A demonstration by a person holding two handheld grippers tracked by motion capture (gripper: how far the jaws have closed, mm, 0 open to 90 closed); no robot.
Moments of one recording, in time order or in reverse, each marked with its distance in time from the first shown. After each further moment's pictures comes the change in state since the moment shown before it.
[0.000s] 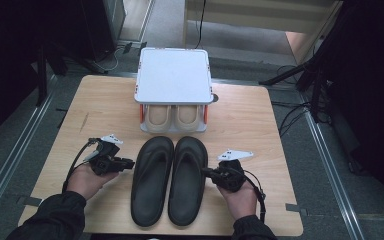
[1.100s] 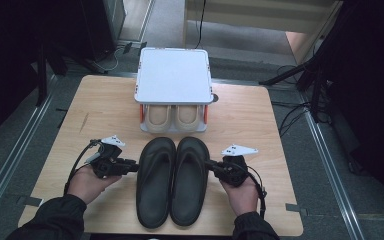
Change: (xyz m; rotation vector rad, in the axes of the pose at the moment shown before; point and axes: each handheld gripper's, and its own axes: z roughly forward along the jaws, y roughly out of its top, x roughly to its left) left arm -0.015 0.005 -0.019 -0.092 -0.056 0.007; right arm -0.010 0.008 -0.007 -0.089 -0.044 -0.005
